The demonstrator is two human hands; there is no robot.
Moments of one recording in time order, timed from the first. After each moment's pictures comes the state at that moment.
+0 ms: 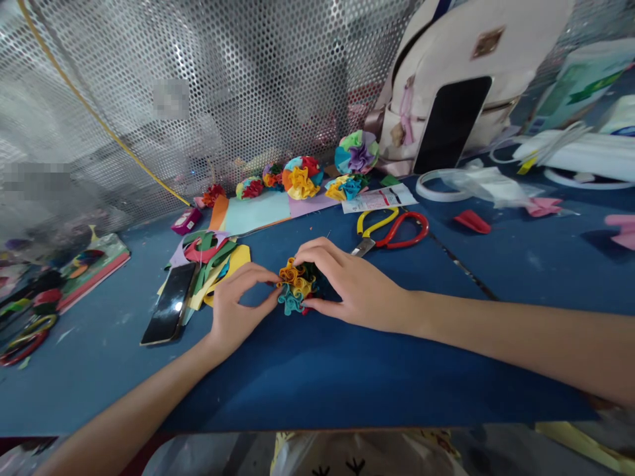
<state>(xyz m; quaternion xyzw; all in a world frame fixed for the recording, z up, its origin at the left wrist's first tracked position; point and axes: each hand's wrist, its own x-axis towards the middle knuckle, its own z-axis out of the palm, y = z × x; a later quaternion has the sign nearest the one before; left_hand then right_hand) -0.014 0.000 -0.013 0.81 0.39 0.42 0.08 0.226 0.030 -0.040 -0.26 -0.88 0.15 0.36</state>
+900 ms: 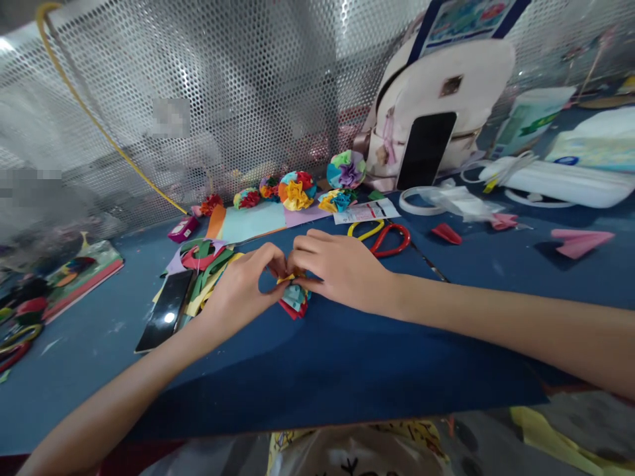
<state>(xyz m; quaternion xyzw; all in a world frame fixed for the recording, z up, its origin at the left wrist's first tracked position) 0.008 0.013 0.038 0.87 0.41 0.25 0.09 0.223 0.040 0.009 -0.25 -0.92 -0.04 0.31</state>
